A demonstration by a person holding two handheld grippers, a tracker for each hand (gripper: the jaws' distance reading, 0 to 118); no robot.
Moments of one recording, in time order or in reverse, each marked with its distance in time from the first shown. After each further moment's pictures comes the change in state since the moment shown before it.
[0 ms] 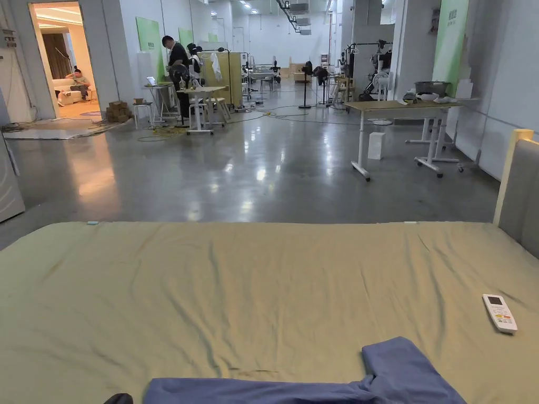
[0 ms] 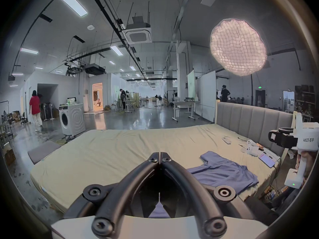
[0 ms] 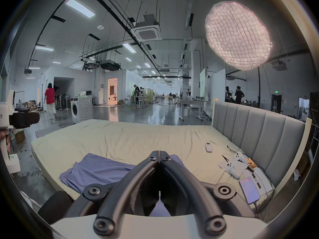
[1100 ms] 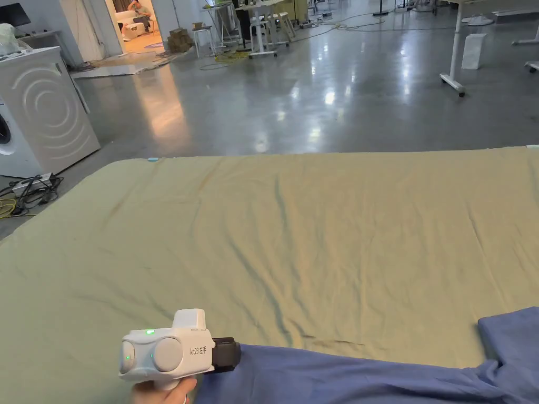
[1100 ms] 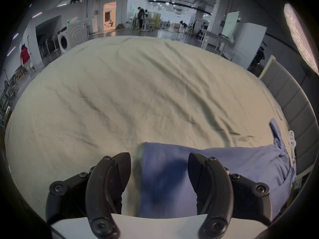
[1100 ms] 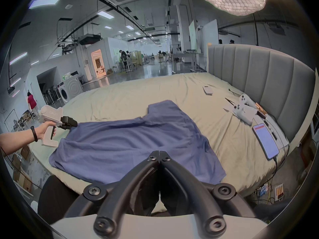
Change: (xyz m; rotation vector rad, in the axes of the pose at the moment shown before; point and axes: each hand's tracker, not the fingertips) left arm -0.125 -0.173 -0.402 -0.778 0.095 0.246; right arm 0.034 -0.102 -0.076 -0.425 -0.041 -0.171
